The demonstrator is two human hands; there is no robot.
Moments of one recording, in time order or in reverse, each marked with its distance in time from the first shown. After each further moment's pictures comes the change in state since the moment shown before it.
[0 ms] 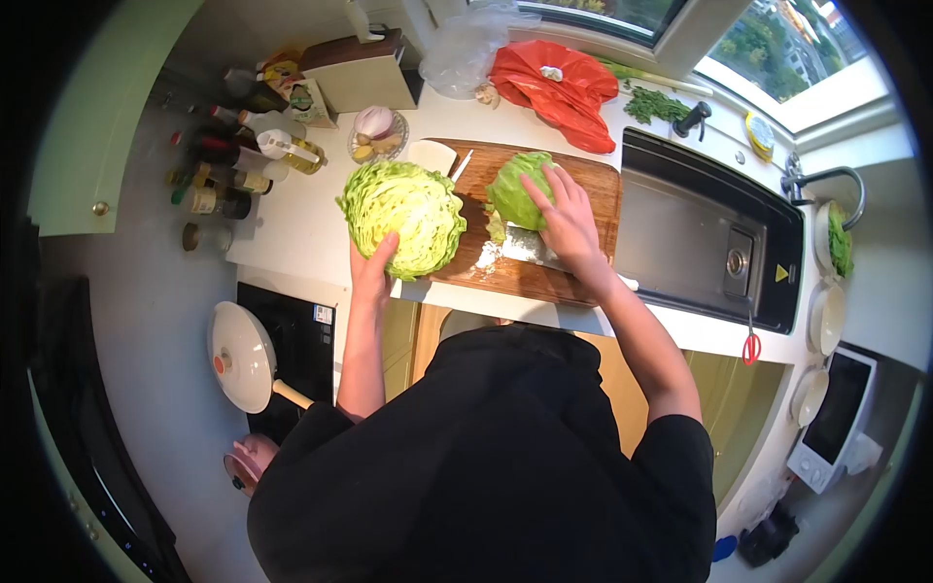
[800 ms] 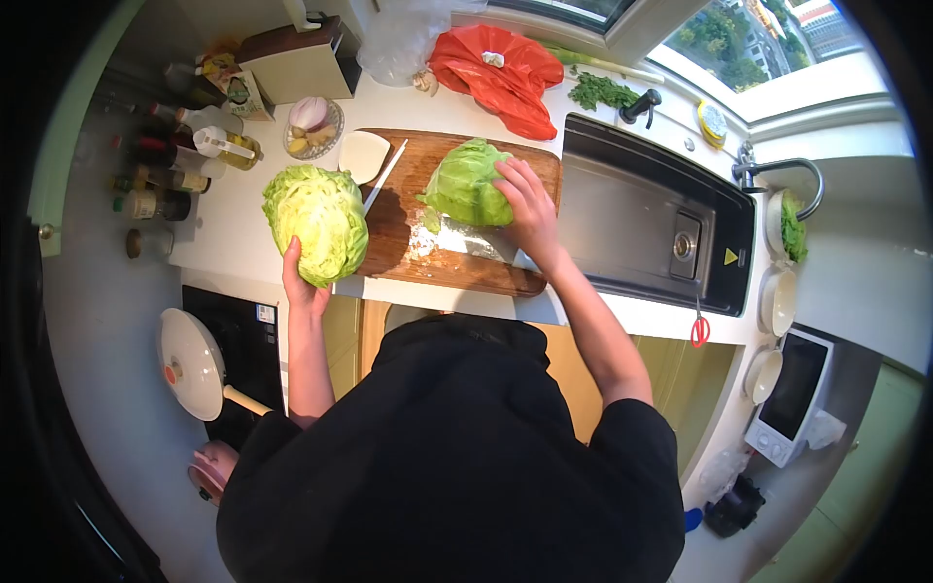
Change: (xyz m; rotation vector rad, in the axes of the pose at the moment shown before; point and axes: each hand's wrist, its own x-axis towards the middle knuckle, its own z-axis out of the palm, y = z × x) left_hand -0.013 -0.011 -0.014 -0.442 0.157 -0.285; right_hand -0.016 0.038 -0.001 0.204 0.397 -0.176
